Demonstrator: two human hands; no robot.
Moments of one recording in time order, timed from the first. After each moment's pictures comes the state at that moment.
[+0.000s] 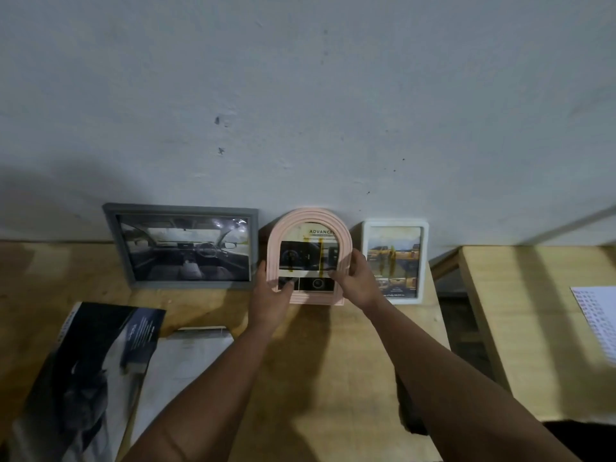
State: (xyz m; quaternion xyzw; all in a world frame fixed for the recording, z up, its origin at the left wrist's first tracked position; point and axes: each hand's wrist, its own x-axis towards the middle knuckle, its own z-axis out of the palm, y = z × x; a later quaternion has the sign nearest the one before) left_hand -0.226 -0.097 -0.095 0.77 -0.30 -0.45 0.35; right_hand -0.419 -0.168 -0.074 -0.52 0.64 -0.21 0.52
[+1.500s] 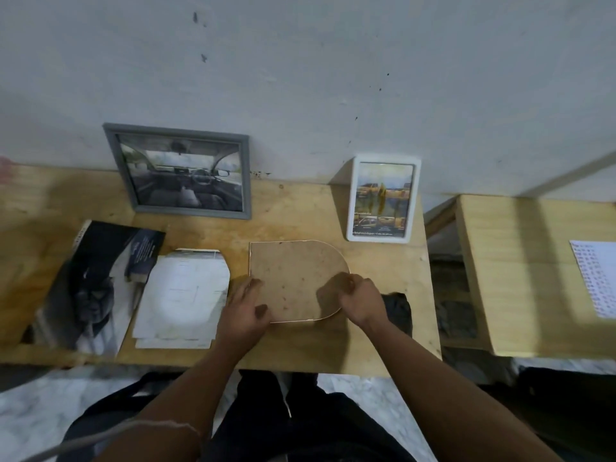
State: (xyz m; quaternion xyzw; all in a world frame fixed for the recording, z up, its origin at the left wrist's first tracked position) left_hand -0.255 0.096 -0.136 0.78 -0.51 -0.34 0.14; right_hand -0.512 -0.018 -0.133 -0.61 0.68 0.01 0.42
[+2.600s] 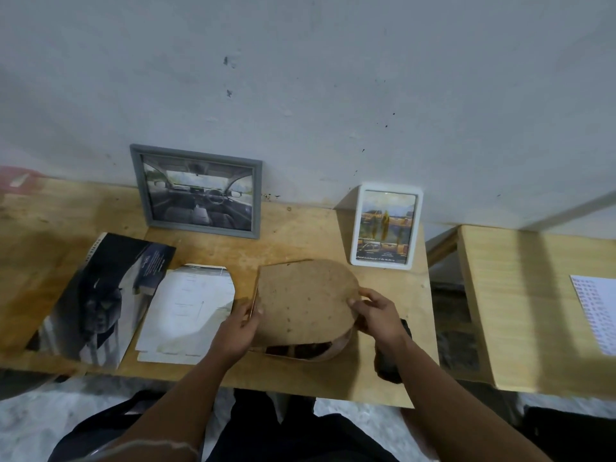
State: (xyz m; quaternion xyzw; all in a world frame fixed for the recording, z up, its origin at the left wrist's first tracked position) left_hand -0.241 0.092 -0.111 0.78 -0.31 -0.49 0.23; right_hand -0.523 -0.022 -0.076 -0.35 0.62 -0.22 0.67
